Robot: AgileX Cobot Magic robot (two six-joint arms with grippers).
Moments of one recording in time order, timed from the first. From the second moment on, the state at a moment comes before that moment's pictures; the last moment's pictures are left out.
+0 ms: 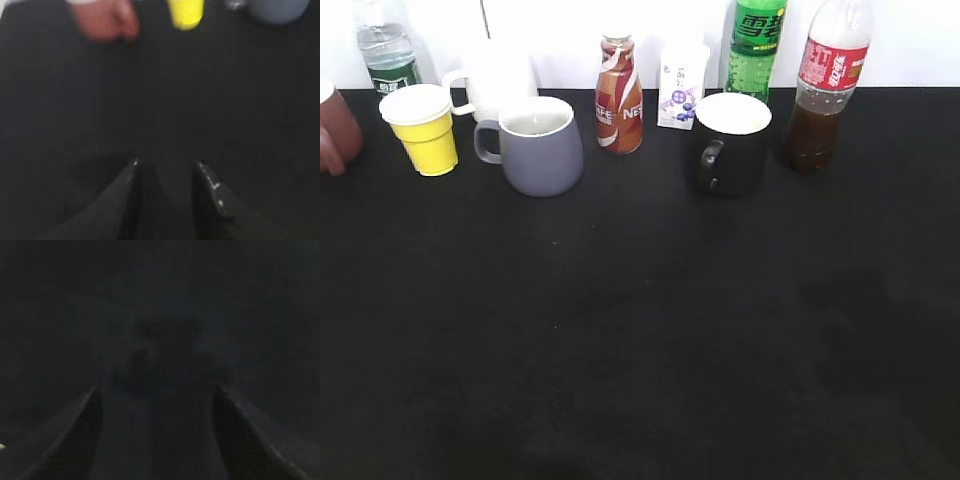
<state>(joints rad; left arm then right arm) -0.04 0.35 -0.52 0.01 0.88 0.08 0.42 0.76 -0.82 0.00 0.95 0.05</state>
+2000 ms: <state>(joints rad) -0.03 -0.01 -0.52 0.00 1.07 0.02 -0.02 -0.01 -0.51 -0.01 1.04 0.03</state>
